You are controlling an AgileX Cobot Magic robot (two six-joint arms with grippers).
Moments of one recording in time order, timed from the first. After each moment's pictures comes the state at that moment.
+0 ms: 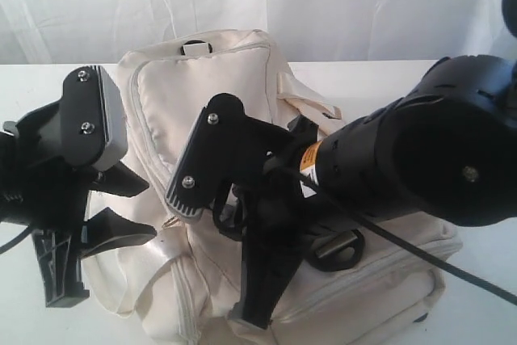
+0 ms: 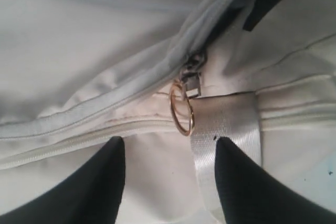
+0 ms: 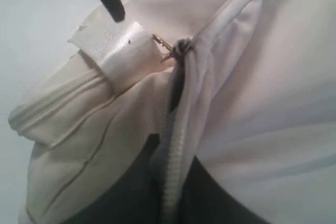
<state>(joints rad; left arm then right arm) -0.57 1.11 -0.73 -0.54 0.59 1.18 1.06 1.38 -0.93 0.07 0.52 -0.48</state>
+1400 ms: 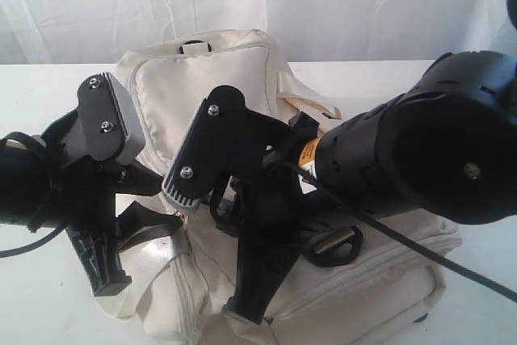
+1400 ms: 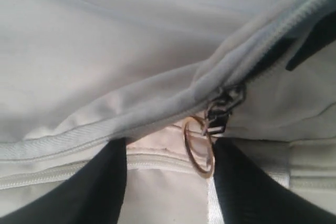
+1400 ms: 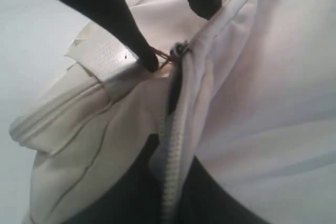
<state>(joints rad) -0.57 1.19 -0.65 -0.88 0.42 1.39 1.06 1.37 -0.94 0.07 0.51 -0.45</state>
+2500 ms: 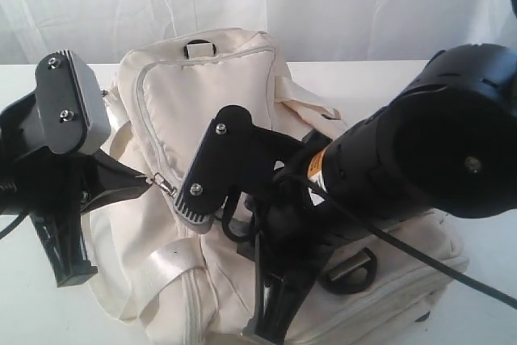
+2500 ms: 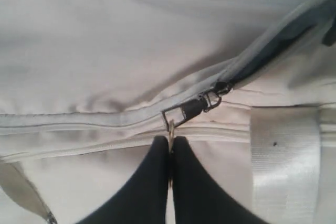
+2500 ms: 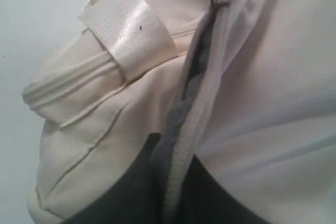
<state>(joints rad) -0.54 1.07 -0.65 -0.69 0.43 1.29 1.06 1.37 -0.95 0.07 0.67 -0.43</state>
